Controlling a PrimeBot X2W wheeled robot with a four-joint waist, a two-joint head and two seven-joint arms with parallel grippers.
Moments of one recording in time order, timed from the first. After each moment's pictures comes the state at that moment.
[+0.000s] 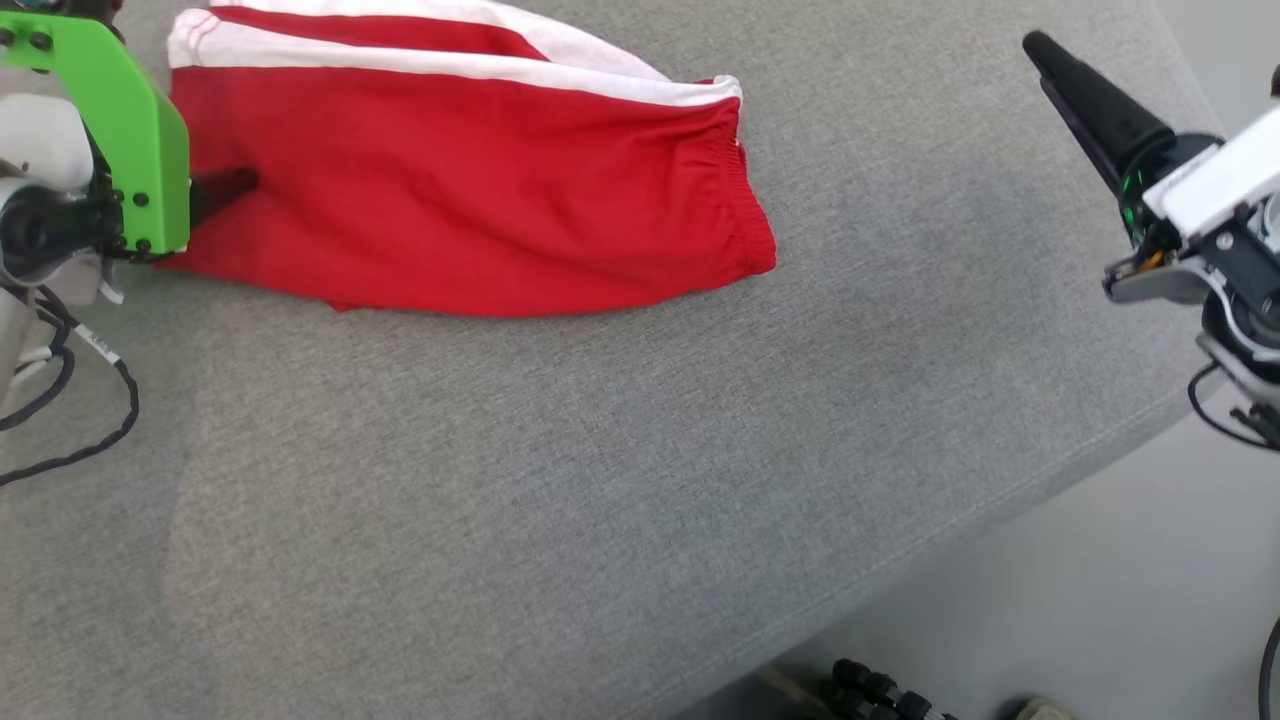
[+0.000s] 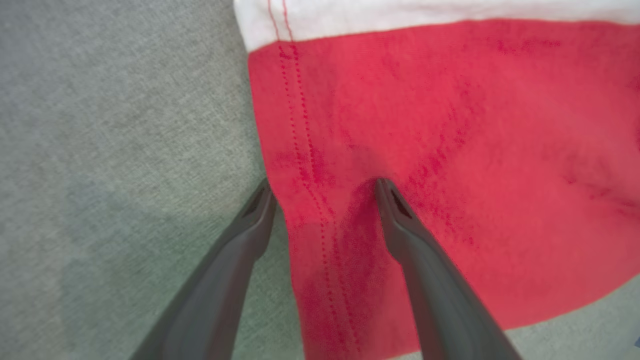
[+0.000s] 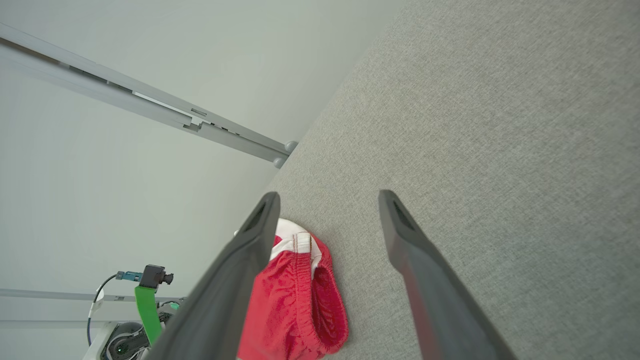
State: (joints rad) left arm -1.18 0.58 -0.81 0.68 -1.06 -0.13 0.84; right arm -0.90 -0.76 0.82 0.27 1.96 0.13 -0.06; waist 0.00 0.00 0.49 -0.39
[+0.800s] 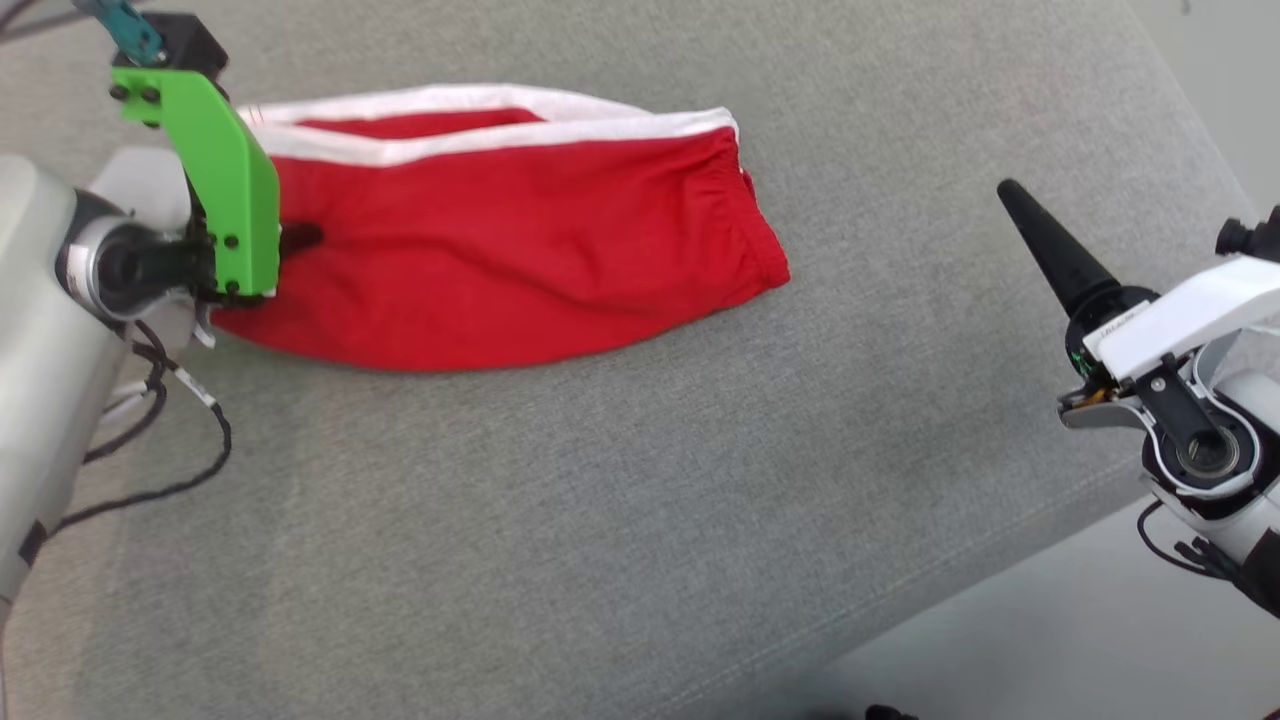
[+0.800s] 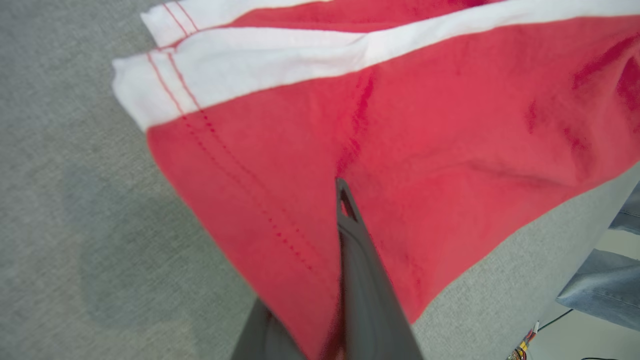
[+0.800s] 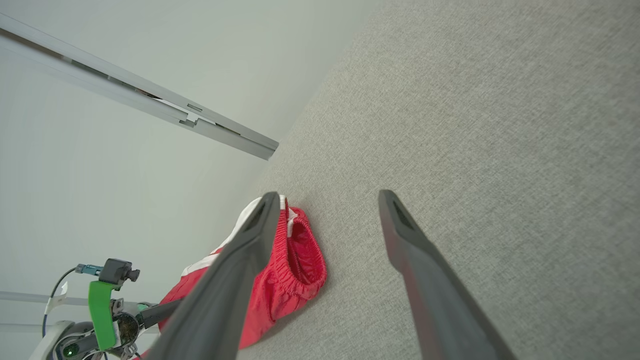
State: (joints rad) left arm -1.13 0.51 -0.84 0.69 -1.15 -0.13 0.87; right arm -0.67 -0.71 0.80 0.24 1.84 0.13 -0.23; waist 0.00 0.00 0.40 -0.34
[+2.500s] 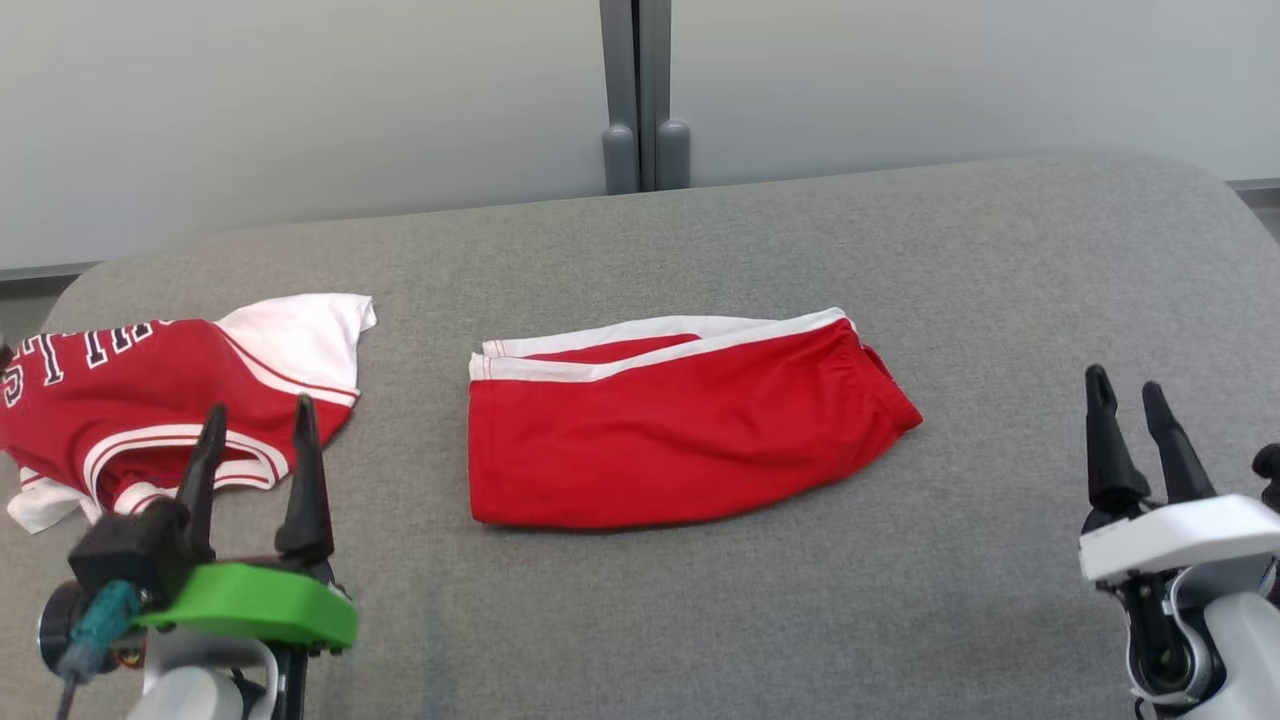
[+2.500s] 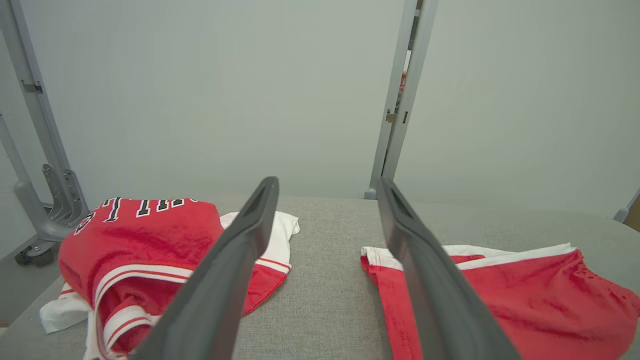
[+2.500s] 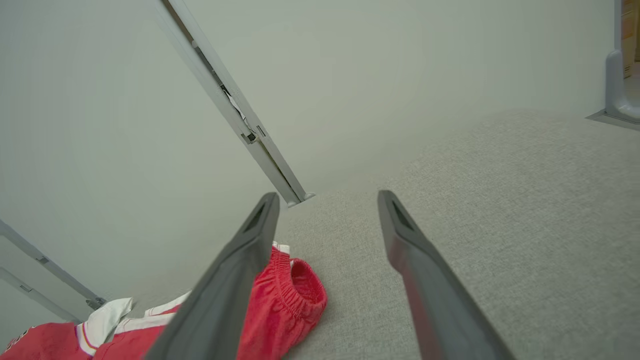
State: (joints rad) left arm -0.17 0.50 -0.45 0.03 -0.74 0.30 -0.26; right arm -0.17 -0.29 0.07 0.33 0.78 0.13 -0.26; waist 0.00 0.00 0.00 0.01
